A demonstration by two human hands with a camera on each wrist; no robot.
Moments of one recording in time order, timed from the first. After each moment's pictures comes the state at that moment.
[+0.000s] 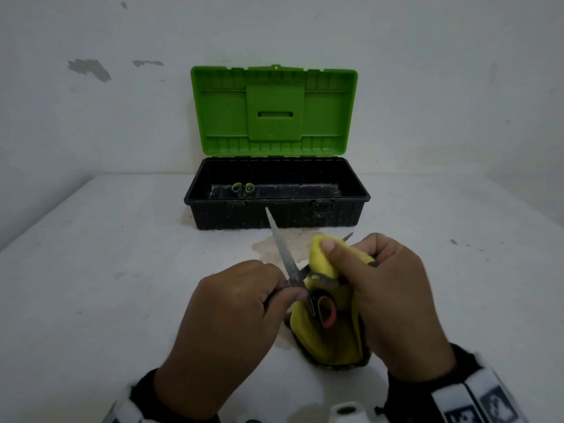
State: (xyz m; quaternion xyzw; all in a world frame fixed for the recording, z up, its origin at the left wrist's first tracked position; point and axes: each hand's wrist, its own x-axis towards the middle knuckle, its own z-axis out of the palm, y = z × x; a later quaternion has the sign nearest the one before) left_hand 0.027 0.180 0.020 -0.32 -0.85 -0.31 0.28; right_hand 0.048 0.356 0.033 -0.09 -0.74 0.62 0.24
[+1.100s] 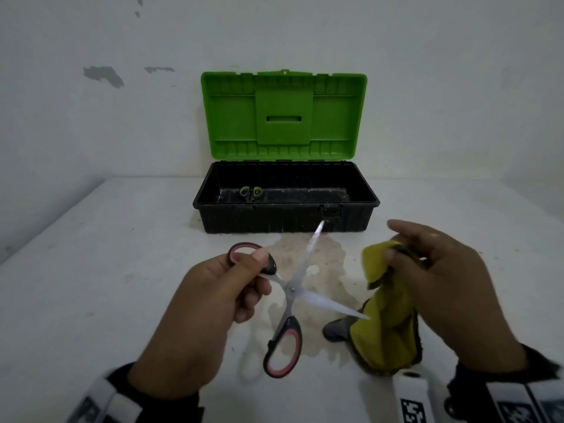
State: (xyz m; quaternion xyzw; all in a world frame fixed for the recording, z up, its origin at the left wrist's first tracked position) left_hand 0.020 0.168 0.036 0.01 -0.66 -0.75 -0.07; right_hand 0.043 0.423 0.032 -0.05 -0.87 0.40 0.28
